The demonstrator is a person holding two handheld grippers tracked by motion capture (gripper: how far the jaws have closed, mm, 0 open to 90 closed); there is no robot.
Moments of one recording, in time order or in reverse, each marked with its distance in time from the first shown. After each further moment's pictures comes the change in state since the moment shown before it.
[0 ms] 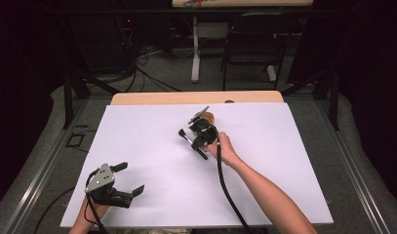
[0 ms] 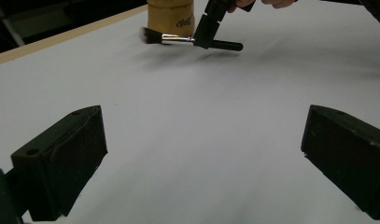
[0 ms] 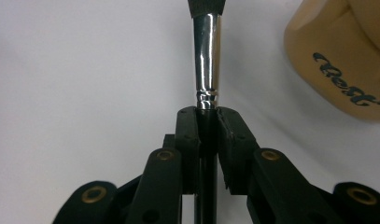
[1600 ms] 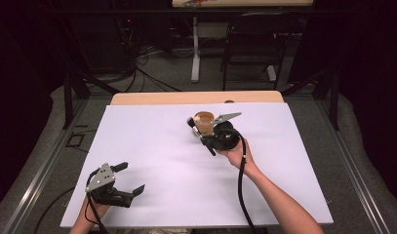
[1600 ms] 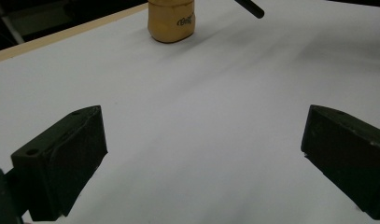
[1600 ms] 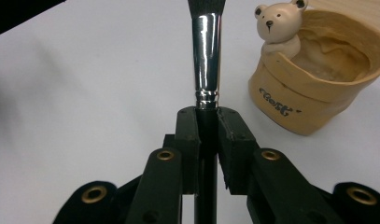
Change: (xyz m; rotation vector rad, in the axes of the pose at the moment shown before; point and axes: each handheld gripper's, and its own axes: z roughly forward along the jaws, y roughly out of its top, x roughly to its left) left arm 0.000 0.000 0.002 0.005 0.002 -0.004; right arm -0.010 -0.056 -0.063 -0.412 0.046 -0.091
